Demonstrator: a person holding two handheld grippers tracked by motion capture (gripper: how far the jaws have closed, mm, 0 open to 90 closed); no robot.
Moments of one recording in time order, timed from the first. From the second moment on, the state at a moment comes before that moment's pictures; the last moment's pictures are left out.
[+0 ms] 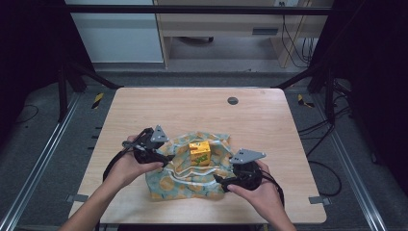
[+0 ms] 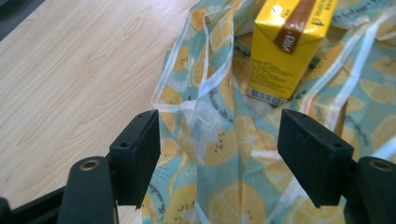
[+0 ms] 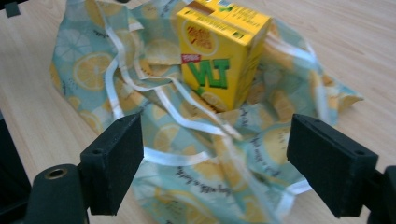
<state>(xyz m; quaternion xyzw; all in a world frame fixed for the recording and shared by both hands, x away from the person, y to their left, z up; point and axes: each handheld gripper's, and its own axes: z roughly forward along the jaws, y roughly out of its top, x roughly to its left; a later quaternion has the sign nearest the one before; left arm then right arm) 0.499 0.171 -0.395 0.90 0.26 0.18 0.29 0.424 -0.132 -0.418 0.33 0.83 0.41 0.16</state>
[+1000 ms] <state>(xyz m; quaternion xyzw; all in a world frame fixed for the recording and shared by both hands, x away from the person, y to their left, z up) 0.526 0.149 -0.426 0.91 0.26 0.16 0.27 0.420 -0.116 -0.472 0.32 0.86 0.38 0.14</state>
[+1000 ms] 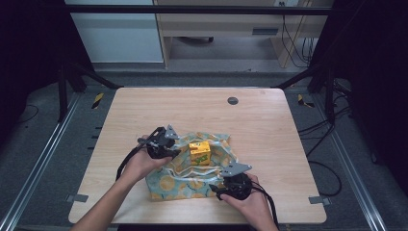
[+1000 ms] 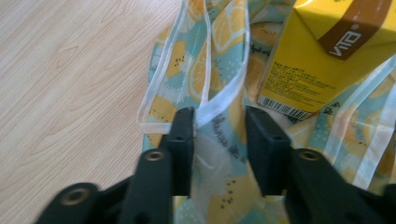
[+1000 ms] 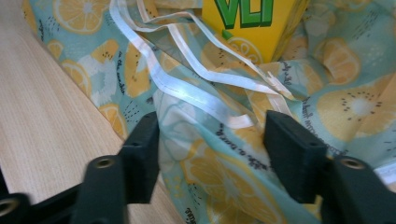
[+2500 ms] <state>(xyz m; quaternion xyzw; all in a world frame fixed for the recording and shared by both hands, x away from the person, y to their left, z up) 0.531 0.172 -0.459 0.89 0.32 0.18 0.28 0.432 -0.181 -0.486 0.34 0.87 0.33 0.15</state>
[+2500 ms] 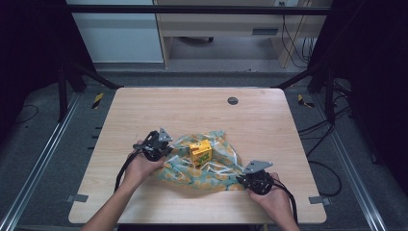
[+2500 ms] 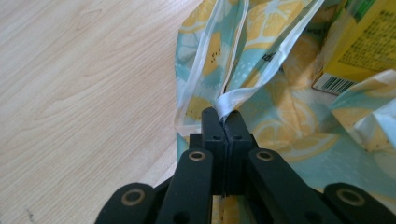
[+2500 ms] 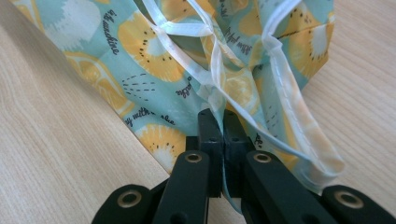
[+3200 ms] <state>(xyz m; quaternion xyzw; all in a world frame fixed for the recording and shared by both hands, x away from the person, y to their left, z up) 0.527 0.178 -0.477 0.89 0.32 0.17 0.28 0.430 -0.177 -0.492 0.33 0.88 0.32 0.14</state>
